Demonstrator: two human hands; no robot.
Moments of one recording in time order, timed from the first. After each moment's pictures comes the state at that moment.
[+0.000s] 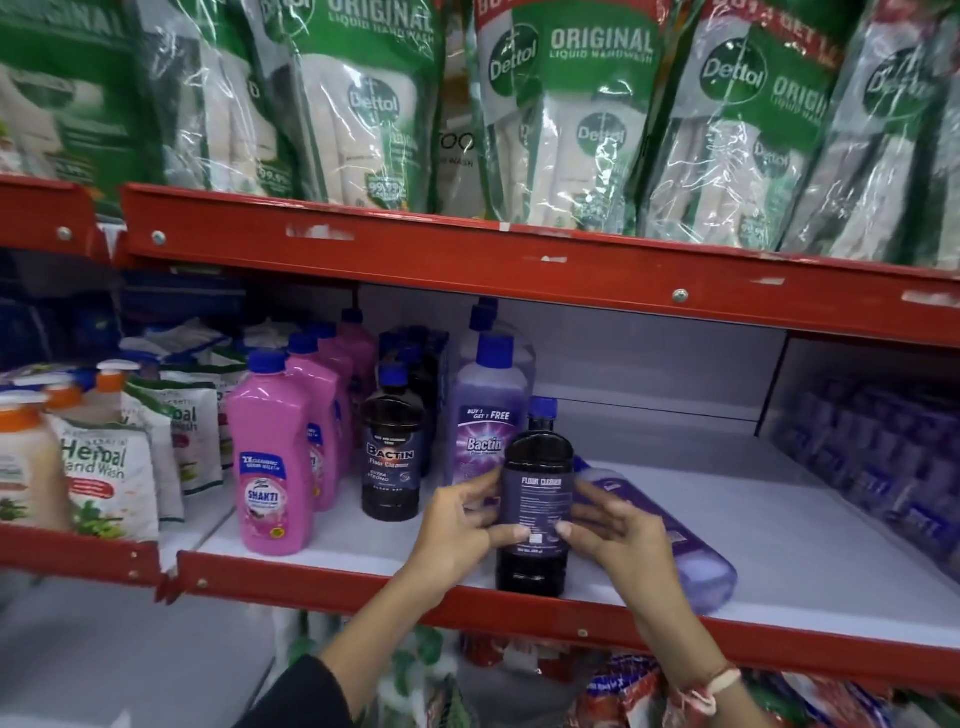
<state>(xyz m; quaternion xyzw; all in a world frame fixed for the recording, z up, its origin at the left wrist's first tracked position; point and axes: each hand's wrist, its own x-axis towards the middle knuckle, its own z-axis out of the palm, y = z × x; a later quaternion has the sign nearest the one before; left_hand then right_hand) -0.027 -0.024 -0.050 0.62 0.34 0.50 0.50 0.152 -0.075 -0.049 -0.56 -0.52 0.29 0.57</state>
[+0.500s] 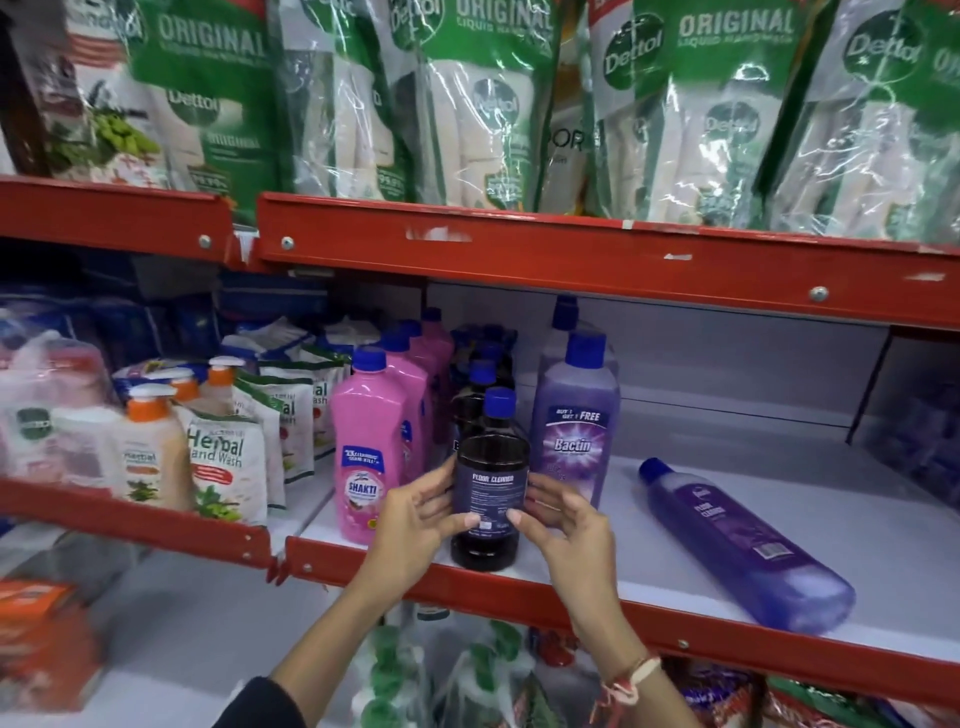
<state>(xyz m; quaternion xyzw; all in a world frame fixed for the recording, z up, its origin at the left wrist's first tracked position) -0.151 -0.013 -0.065 0.59 0.35 0.56 0.46 0.019 -0.045 -0.063 -0.49 -0.56 0.27 0.60</state>
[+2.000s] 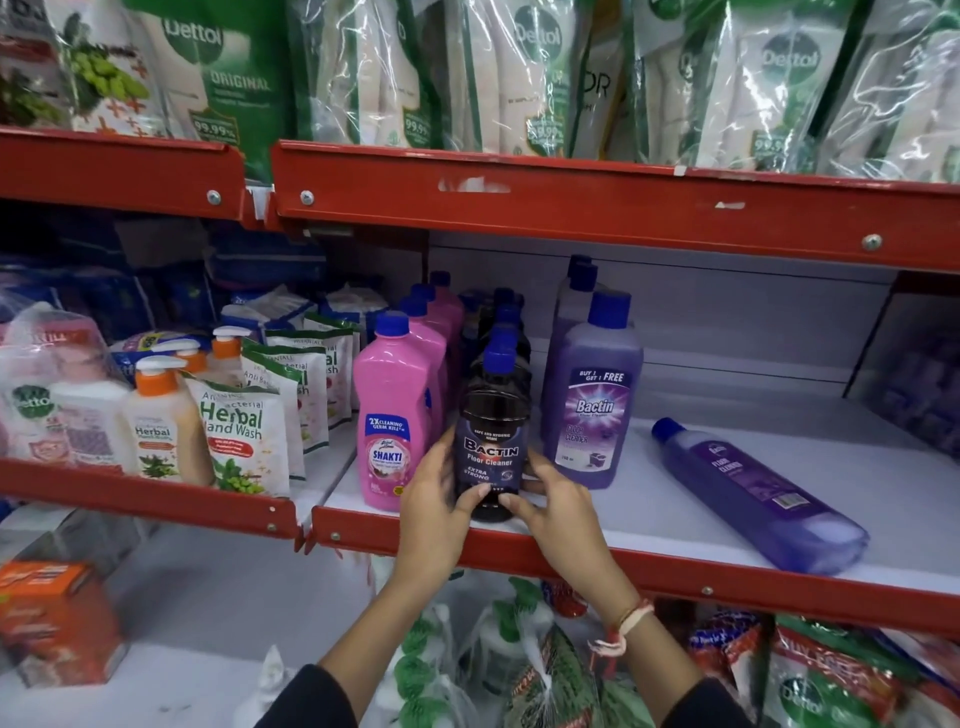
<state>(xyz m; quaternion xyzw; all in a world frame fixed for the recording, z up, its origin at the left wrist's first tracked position) -0.156 -0.023 -0.085 0.61 0.42 0.58 0.34 -0.013 -0.042 -0.070 -0.57 -0.67 0.18 0.45</state>
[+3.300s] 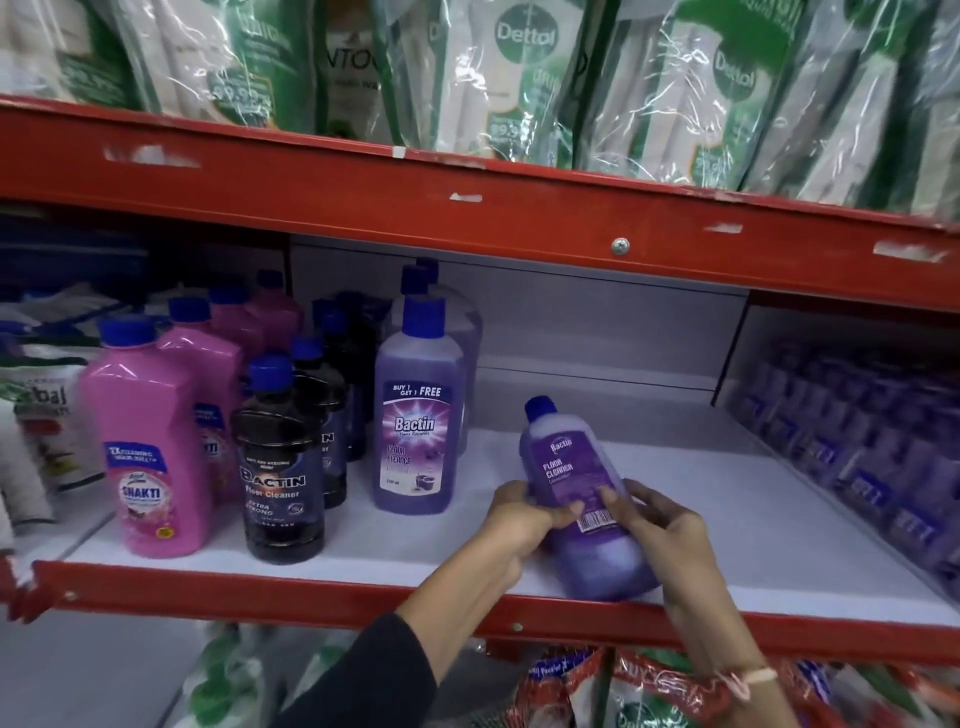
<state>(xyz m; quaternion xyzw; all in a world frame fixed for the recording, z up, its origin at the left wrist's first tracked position) 0.106 -0.015 -0.057 0.47 0.38 0.42 0.68 0.242 -0.074 -0.060 -0.60 -0.36 0.32 0.64</state>
